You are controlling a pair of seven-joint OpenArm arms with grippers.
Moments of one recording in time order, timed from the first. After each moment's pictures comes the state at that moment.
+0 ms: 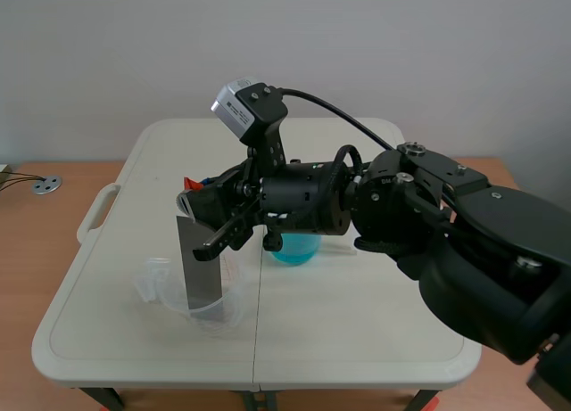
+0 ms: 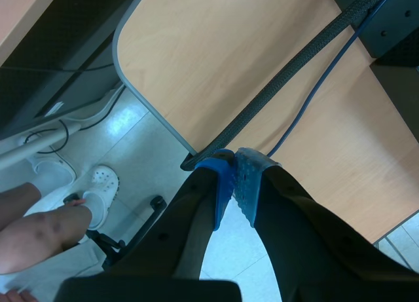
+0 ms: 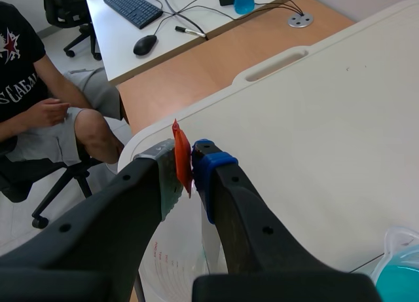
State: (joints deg) left arm 66.2 -41.0 5.0 79.7 0.3 -11.0 -12.7; right arm 13.7 12.6 -35.8 78.6 29.5 36.9 -13.7
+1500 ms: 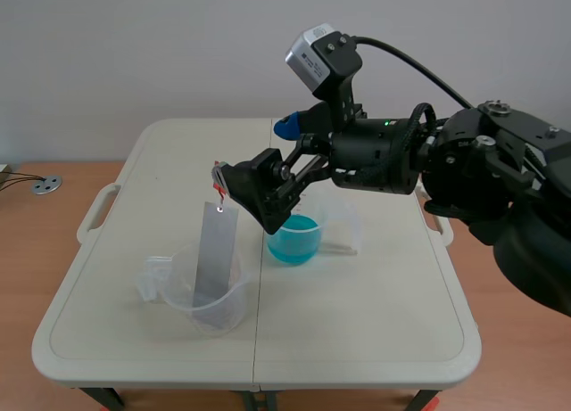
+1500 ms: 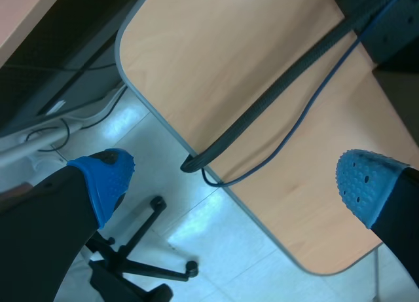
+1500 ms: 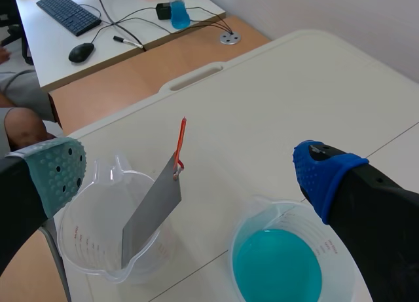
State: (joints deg) left arm 65.2 -37.7 4.8 79.6 0.3 -10.9 -12.7; right arm 13.4 21.1 -29.4 85.7 27.4 34.5 -11.1
